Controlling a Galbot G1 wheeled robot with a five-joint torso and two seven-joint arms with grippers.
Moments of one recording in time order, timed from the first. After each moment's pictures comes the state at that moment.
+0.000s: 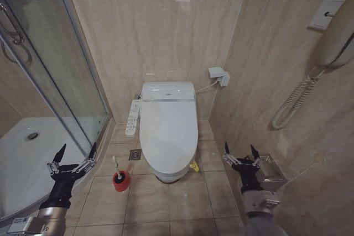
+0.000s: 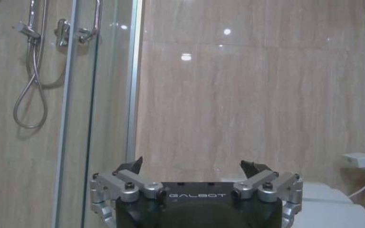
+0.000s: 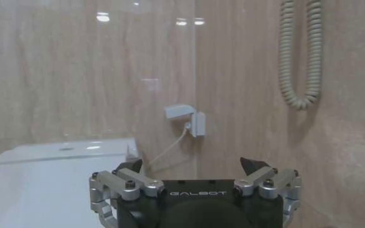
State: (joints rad) left arm 1.70 -1.25 -0.81 -2.22 -0.46 -0.22 0.01; right arm -1.58 1.51 0.58 2.16 0.11 0.04 0.18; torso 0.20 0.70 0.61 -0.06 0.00
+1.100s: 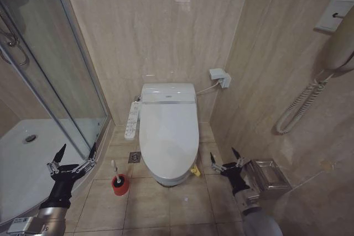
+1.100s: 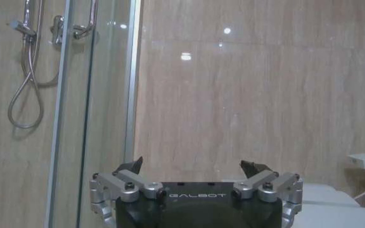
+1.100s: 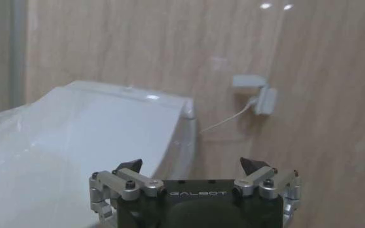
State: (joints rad) left arm 1.70 -1.25 -0.81 -2.22 -0.46 -0.22 0.01; right arm -1.47 1.22 0.44 1.88 0.10 0.13 0.10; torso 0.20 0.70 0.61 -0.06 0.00
